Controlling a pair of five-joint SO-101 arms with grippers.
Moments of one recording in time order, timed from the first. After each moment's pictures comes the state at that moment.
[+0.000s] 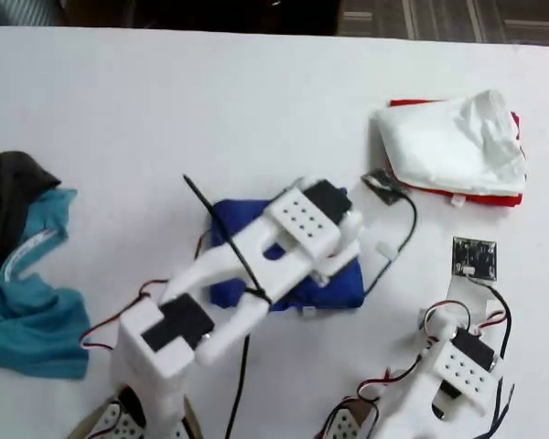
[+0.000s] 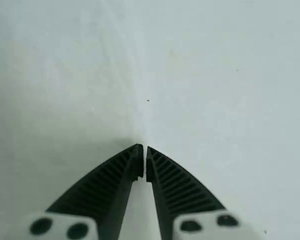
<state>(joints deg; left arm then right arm) 41.0 19.3 -8.7 84.8 -0.7 34.8 -59.2 85.9 46.1 29.6</state>
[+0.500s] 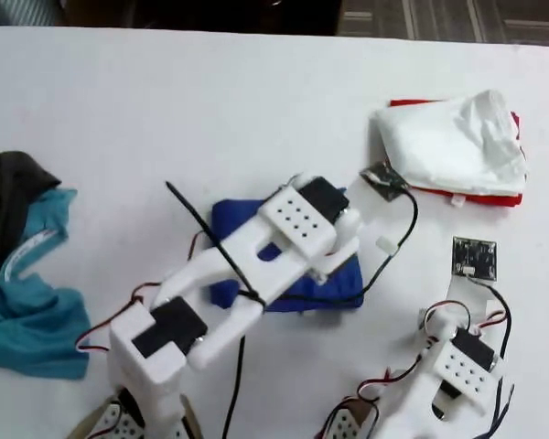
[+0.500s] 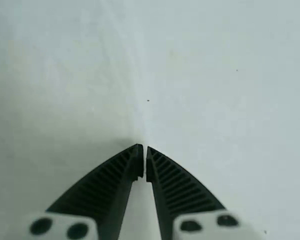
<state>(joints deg) 40.3 16.8 -7.7 85.6 -0.7 34.8 -59.2 85.9 46.1 29.6</state>
